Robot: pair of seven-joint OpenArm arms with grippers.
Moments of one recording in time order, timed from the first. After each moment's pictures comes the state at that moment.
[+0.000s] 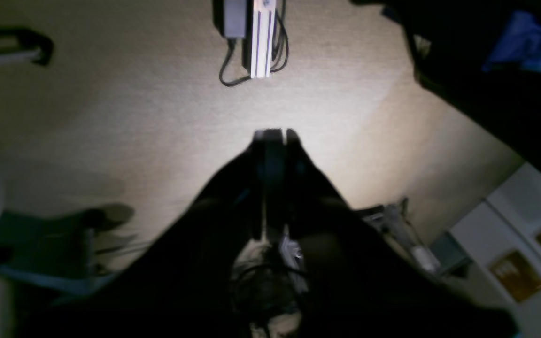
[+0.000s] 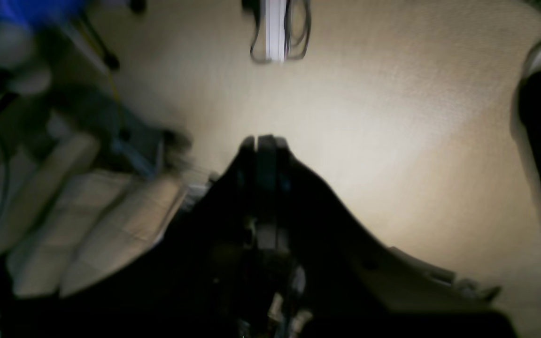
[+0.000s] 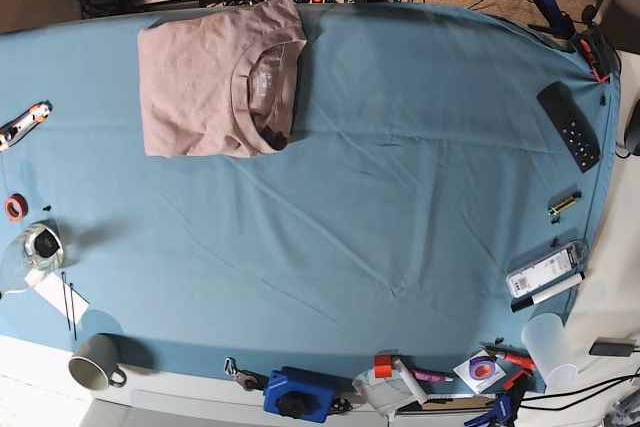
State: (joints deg) left arm 55.7 -7.0 -24.3 99.2 -33.0 -30.4 60.0; right arm -51.8 16.5 31.2 93.4 44.3 39.9 -78.8
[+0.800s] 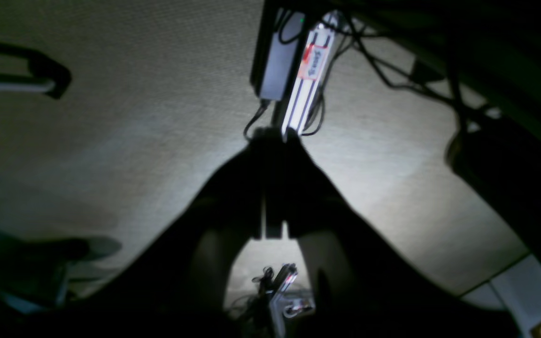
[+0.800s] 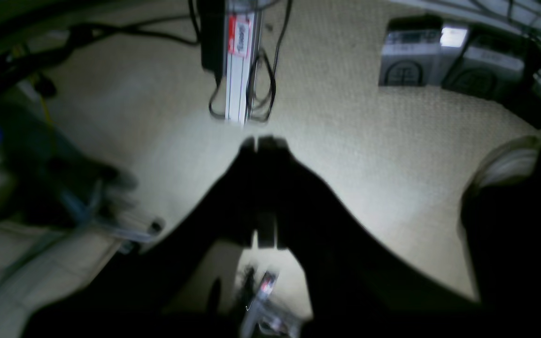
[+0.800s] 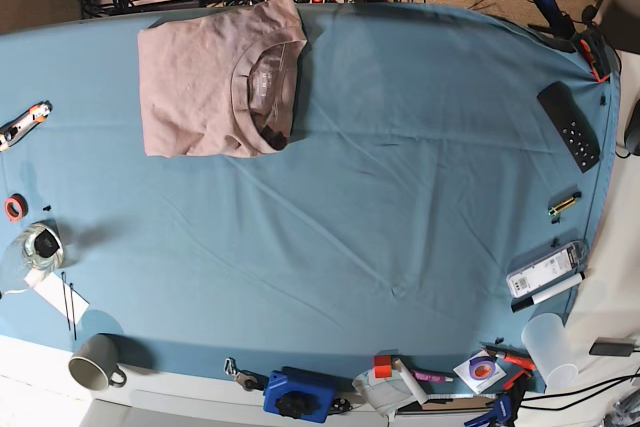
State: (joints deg) left arm 21.0 -6.6 -24.6 37.0 -1.9 -25.7 21.0; right arm -16.9 16.3 5.2 38.9 3.6 37.4 -24.7
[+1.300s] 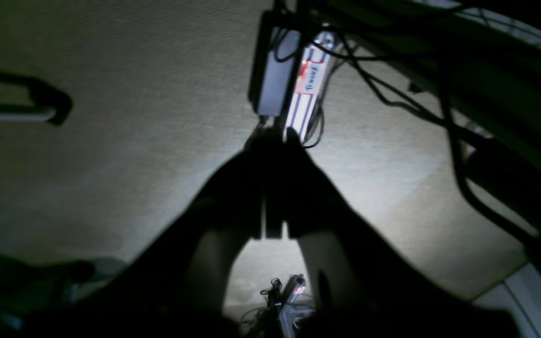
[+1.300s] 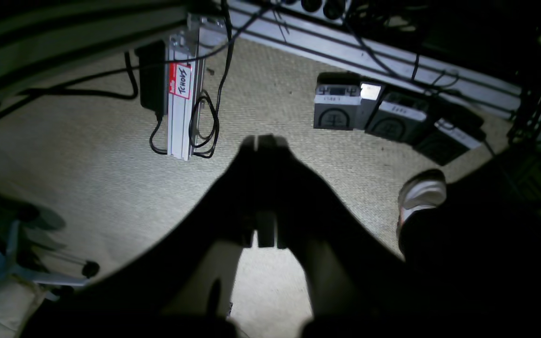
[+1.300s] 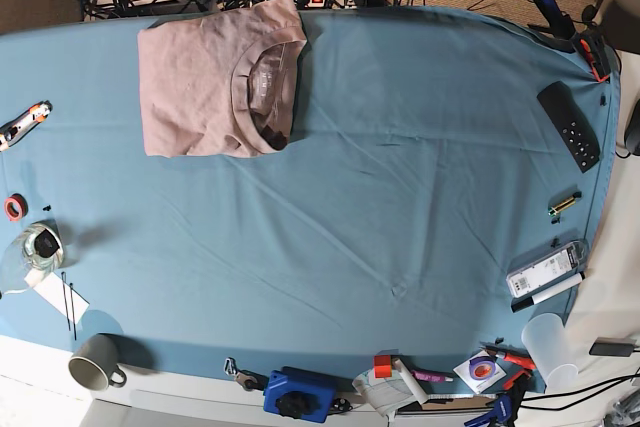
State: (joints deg) left arm 16.4 -6.7 -24.6 29.9 3.5 -28.3 15.1; right arm -9.2 16.2 -2.2 29.3 -1.2 27.1 -15.4
